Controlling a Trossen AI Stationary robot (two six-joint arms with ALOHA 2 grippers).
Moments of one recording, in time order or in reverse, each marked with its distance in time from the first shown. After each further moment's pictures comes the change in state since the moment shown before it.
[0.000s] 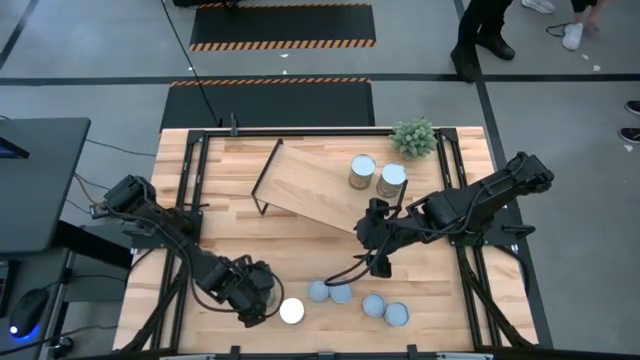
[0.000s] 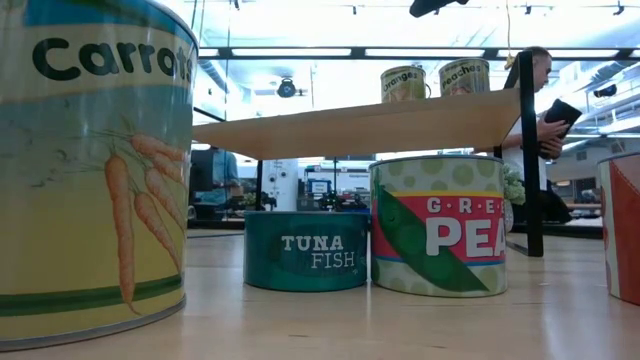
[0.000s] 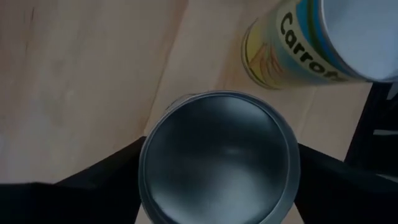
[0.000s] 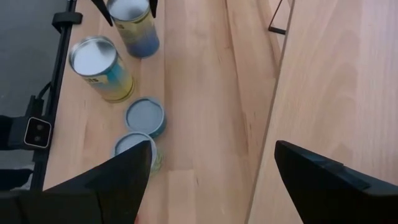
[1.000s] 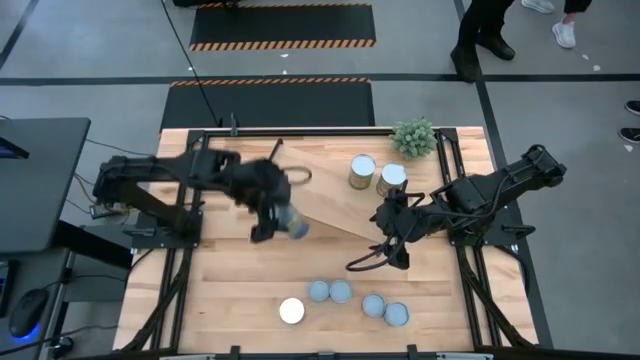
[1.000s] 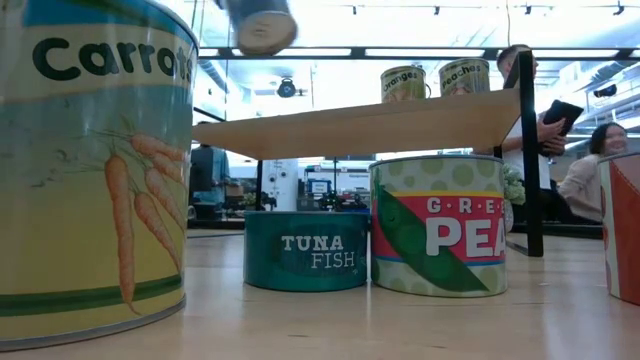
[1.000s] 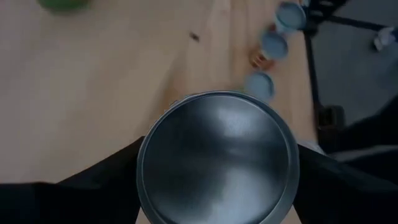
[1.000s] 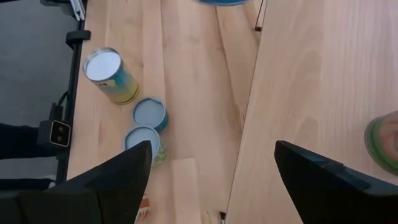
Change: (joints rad) left arm 0.668 -0.183 0.500 -0.333 0.282 0.872; right arm 0.013 -0.137 0.000 -0.105 0.007 0.081
